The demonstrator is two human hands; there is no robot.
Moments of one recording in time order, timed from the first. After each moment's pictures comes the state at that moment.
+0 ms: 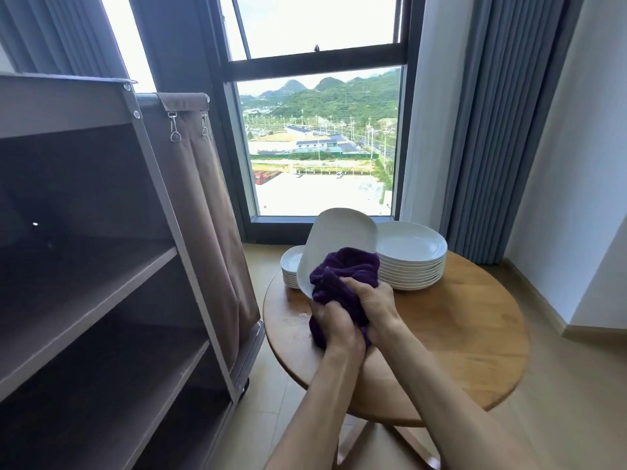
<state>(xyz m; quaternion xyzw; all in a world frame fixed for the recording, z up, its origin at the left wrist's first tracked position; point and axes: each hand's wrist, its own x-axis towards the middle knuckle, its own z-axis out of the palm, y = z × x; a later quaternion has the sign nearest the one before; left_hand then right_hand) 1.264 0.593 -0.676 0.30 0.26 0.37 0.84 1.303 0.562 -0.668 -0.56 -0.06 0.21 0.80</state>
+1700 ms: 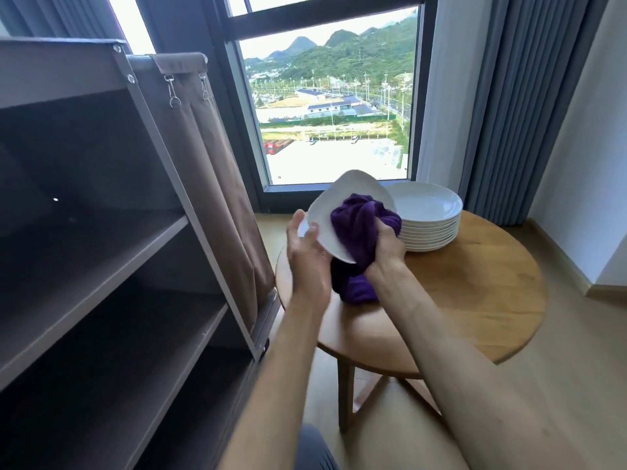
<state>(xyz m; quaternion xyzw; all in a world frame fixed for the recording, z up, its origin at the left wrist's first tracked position) 1.222 0.642 -0.640 0.43 0.10 0.36 0.82 1.320 0.581 -0.652 -0.42 0.09 0.22 0.88</state>
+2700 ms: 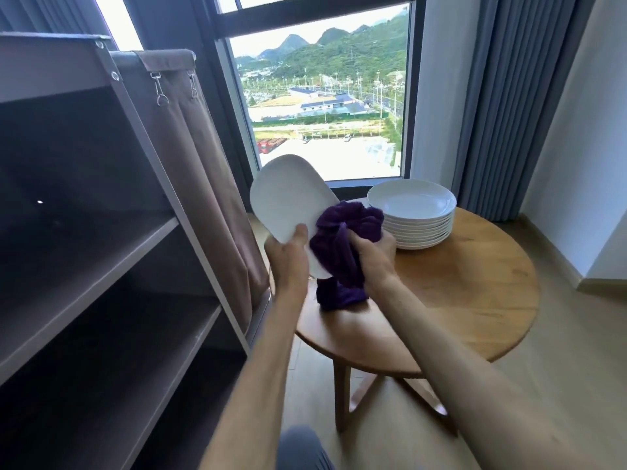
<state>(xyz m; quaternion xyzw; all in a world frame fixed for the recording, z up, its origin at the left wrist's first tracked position) 1.215 0.657 -0.635 0.52 0.25 0.45 0.68 1.309 0.575 -0.669 -0.53 -0.11 0.13 0.83</state>
